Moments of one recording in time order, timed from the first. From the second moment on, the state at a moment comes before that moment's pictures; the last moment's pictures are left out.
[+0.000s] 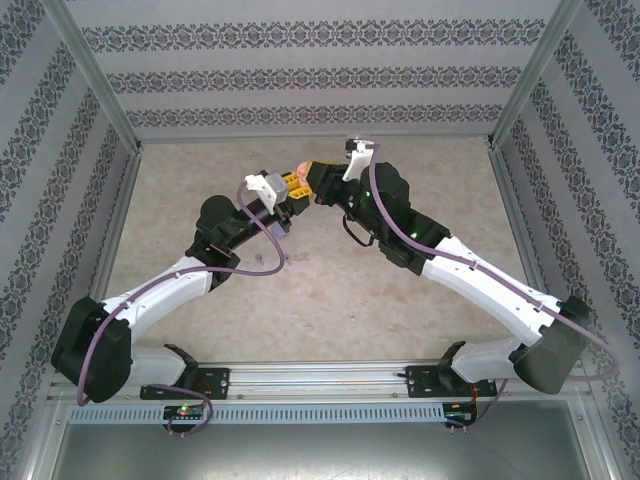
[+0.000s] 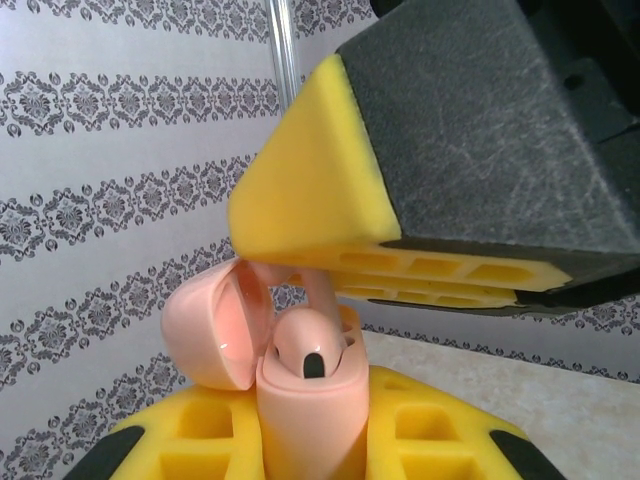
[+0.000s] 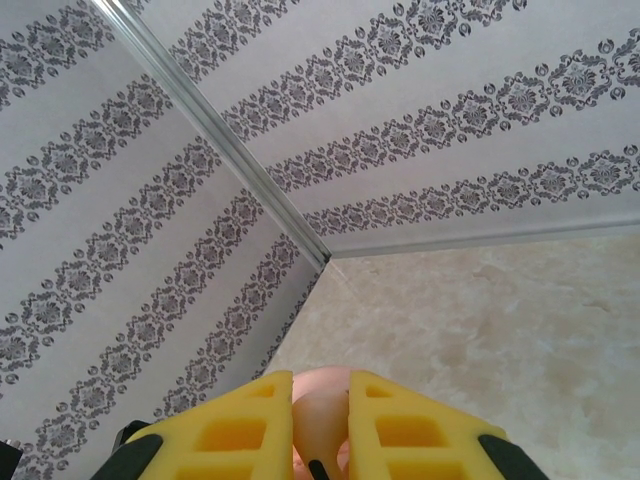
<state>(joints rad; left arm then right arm) -0.52 1.30 0.79 0.73 0.40 0.06 0.79 1.32 1.24 -0.02 0.13 0.63</state>
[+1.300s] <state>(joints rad) -0.55 1.29 0.81 0.72 0.39 0.06 0.75 1.30 1.26 -0.07 0.11 0.66</state>
